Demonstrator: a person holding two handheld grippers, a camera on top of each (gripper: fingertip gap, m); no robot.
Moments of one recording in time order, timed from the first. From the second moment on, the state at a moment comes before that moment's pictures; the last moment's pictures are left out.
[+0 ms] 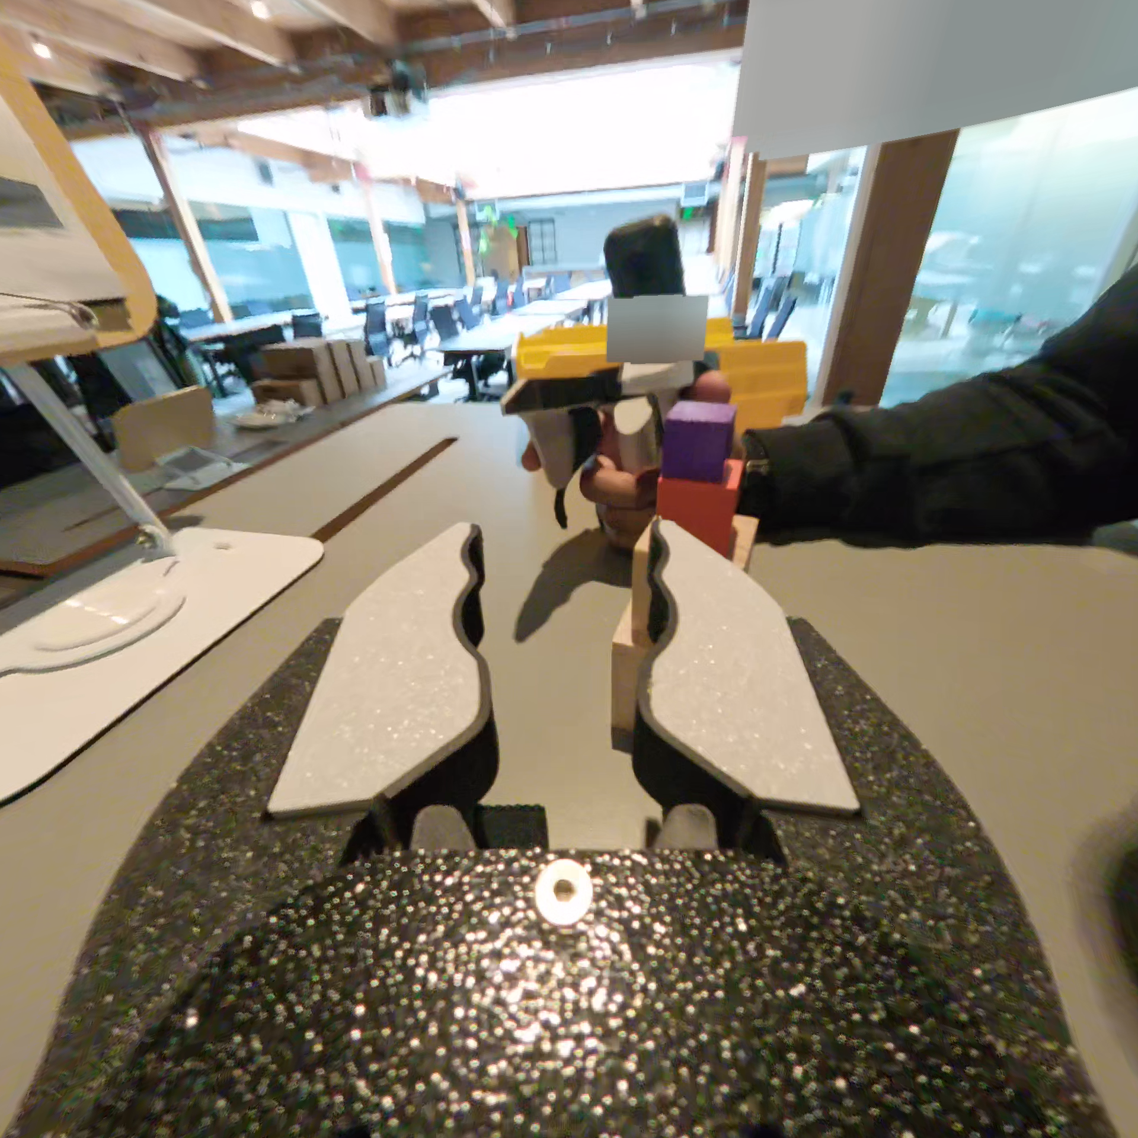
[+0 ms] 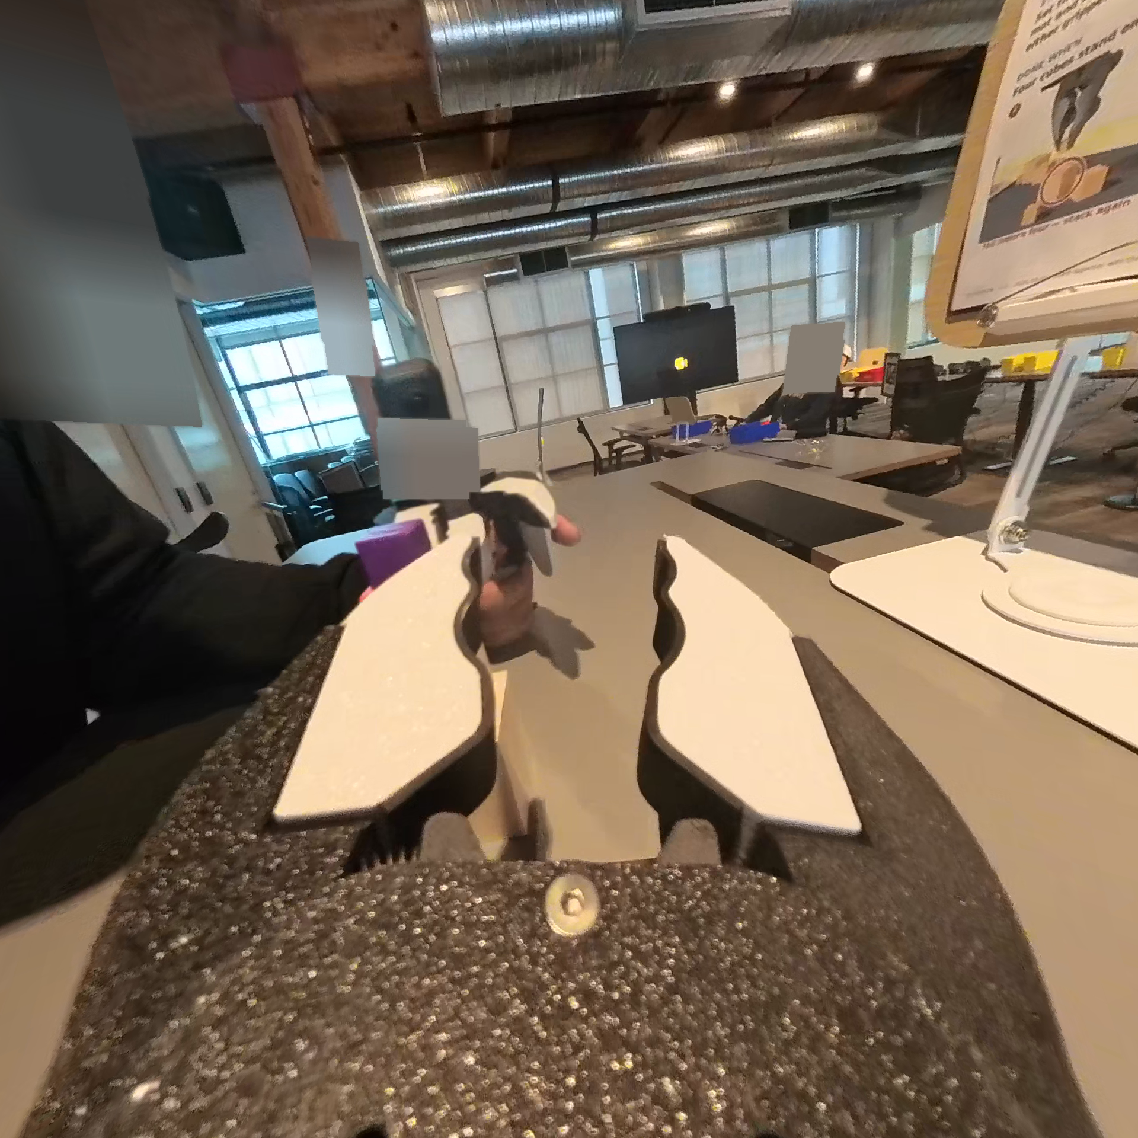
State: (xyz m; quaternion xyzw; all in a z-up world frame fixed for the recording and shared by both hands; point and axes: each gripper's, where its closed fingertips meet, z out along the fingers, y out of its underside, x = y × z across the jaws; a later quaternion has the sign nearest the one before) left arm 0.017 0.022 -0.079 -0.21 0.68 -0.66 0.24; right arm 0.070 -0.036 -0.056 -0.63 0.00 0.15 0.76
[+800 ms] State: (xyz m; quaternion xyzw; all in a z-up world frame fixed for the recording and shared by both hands) left arm 0.020 0.024 -0.103 -0.14 0.77 -0.46 0.42; right arm 0.129 -0.049 -0.050 -0.60 0.11 0.06 0.79
